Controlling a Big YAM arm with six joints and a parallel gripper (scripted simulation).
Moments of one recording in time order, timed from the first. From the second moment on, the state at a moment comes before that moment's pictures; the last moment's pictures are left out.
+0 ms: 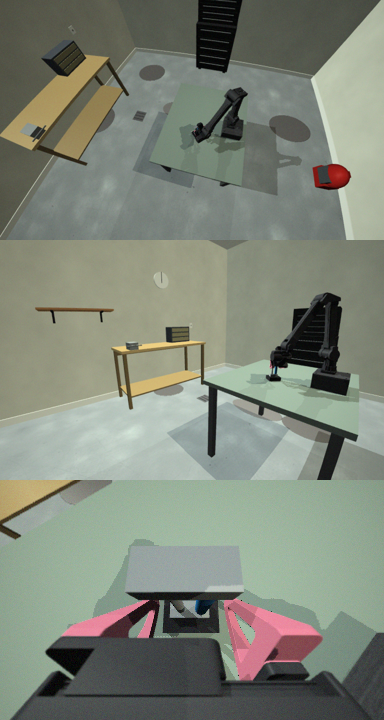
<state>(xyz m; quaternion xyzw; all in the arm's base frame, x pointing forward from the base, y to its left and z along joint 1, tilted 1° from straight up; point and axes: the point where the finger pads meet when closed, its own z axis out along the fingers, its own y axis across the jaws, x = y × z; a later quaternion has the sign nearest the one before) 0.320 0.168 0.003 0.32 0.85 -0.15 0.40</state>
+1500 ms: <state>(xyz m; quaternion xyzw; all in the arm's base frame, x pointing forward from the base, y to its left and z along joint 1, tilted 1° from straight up) 0.324 0.166 0.000 0.31 0.85 -0.15 0.40</state>
